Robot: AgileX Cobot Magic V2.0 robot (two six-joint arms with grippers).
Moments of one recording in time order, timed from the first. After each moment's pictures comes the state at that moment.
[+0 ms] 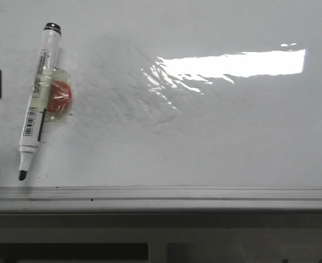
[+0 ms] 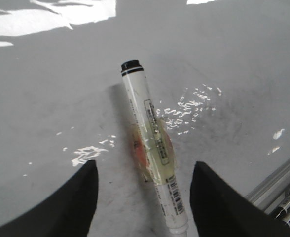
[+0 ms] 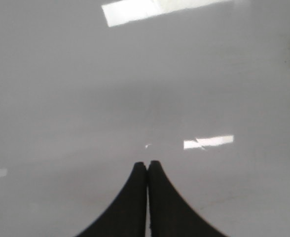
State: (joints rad) left arm -0.73 0.77 -0.22 -0.14 -0.27 0.05; right arm -0.12 0.11 -0.28 0.08 0.48 0.05
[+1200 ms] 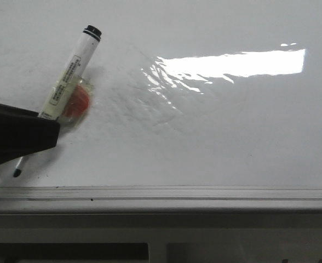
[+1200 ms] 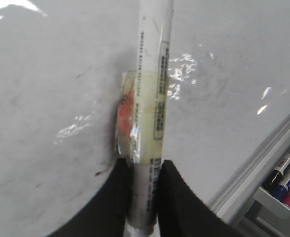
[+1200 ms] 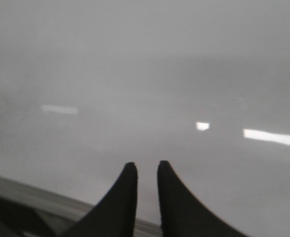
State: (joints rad) left arm -0.82 1.08 -0.23 -0.07 -0.50 0.06; right arm 0.14 0.19 -0.30 0.28 0.53 -0.25
